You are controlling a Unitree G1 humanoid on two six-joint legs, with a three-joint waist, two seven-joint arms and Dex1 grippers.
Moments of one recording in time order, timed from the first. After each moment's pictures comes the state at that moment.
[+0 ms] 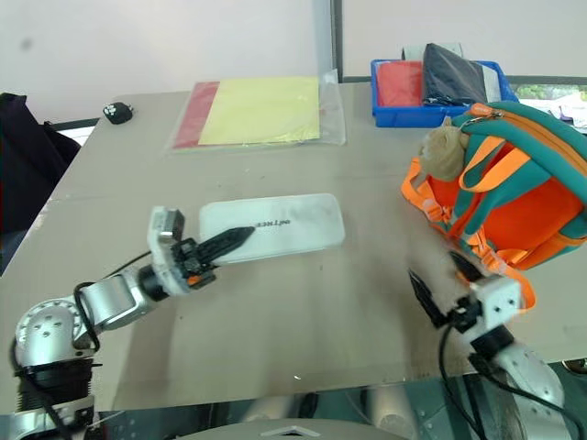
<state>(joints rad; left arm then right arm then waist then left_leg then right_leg) -0.11 0.60 0.39 -0.15 -1.75 1.15 -0.21 0.46 -0.26 -0.30 -0.48 0.36 -0.06 0.53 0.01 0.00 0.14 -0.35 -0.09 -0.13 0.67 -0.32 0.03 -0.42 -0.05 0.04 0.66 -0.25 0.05</state>
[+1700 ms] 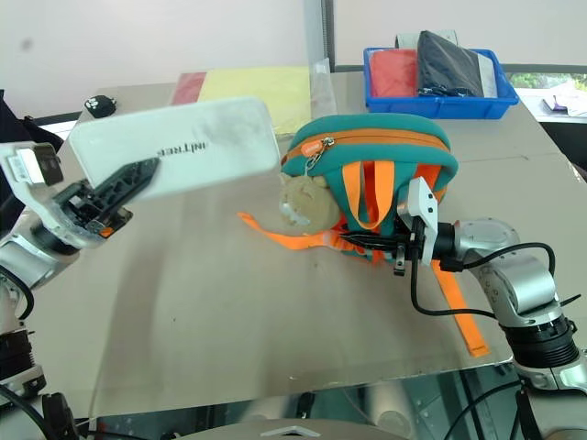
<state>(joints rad) -0.29 0.76 0.57 -0.11 -1.23 0.85 -0.90 -0.36 -0.60 0.07 -0.30 0.60 0.45 1.04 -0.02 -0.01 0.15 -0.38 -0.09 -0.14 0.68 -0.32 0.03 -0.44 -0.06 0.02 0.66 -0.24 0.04</state>
